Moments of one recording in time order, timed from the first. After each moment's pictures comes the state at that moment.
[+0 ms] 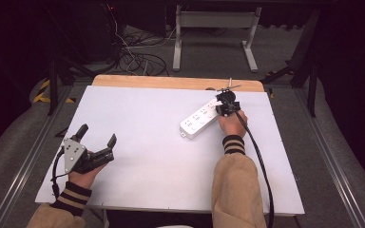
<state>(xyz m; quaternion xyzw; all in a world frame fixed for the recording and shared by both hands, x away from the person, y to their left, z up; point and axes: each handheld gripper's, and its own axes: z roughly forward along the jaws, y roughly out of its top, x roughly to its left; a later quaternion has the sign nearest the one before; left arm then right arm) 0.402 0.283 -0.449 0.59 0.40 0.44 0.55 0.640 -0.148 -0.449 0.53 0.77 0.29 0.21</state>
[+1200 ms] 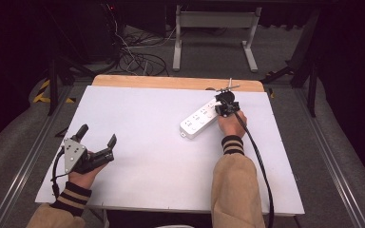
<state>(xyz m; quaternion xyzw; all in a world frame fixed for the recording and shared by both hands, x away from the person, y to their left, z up) 0.402 0.283 -0.450 0.59 0.40 0.44 0.55 0.639 -0.144 -0.449 0.52 0.77 0.29 0.23</state>
